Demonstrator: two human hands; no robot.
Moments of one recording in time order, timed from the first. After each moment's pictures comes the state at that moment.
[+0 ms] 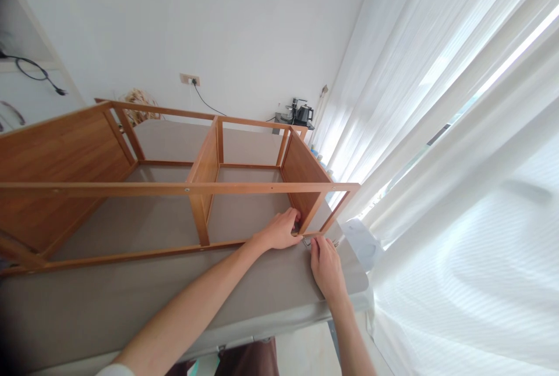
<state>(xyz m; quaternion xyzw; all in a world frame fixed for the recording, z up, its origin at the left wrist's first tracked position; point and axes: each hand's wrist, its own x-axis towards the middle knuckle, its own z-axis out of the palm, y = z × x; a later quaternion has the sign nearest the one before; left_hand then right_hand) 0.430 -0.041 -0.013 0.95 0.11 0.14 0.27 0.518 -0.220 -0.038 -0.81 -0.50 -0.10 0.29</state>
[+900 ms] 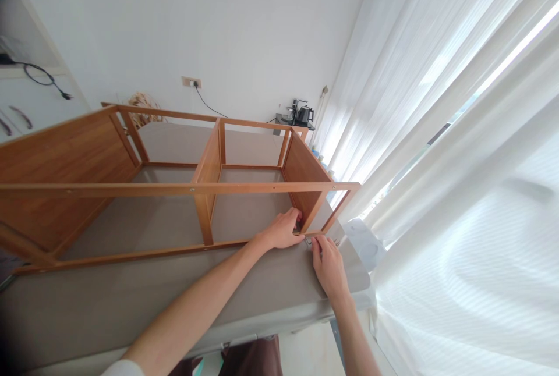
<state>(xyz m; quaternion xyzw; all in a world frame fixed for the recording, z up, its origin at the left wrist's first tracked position) 0.432 -0.040 -0.018 0.94 0.11 0.17 0.27 0.515 -0.220 -0.033 -0.81 -0.49 -0.08 0.32</state>
